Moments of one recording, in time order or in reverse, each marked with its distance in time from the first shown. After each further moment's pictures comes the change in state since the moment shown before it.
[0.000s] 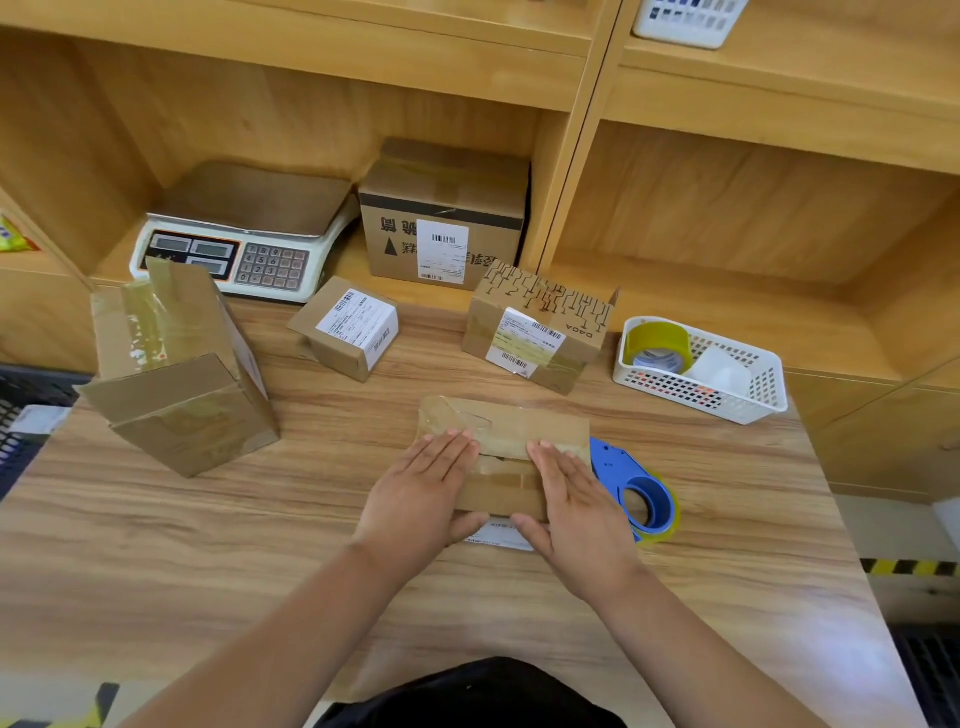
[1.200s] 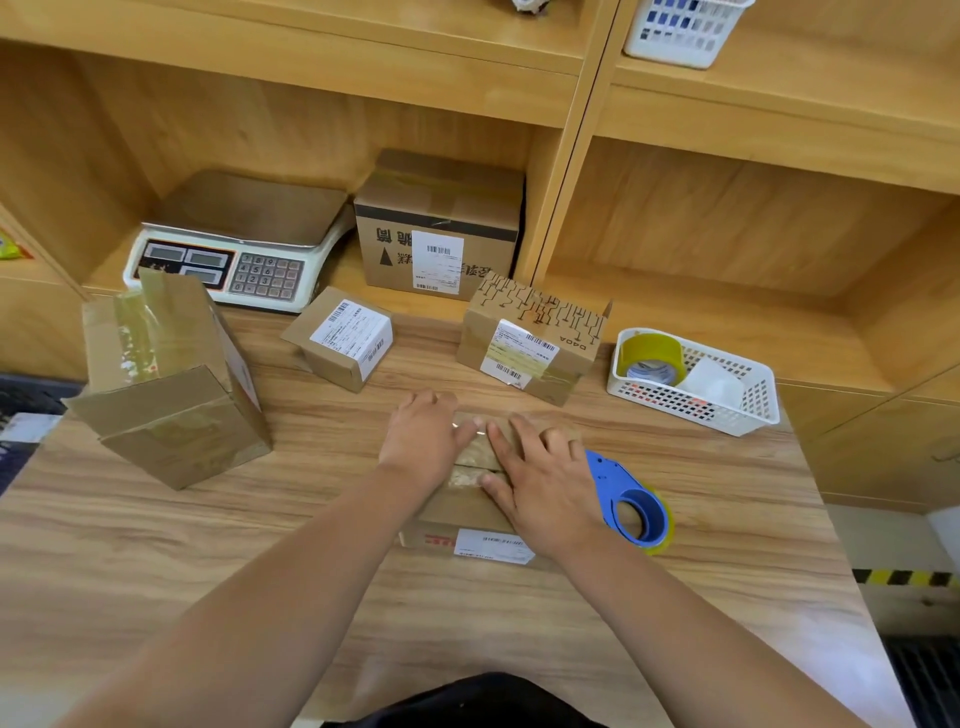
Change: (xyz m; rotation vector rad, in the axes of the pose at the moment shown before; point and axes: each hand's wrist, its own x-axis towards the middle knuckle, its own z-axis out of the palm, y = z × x) left_hand 0.079 -0.018 -0.016 -0.380 -0.120 -0.482; right_hand 0.054 -0.013 -0.013 -0.167 -0.121 -0.062
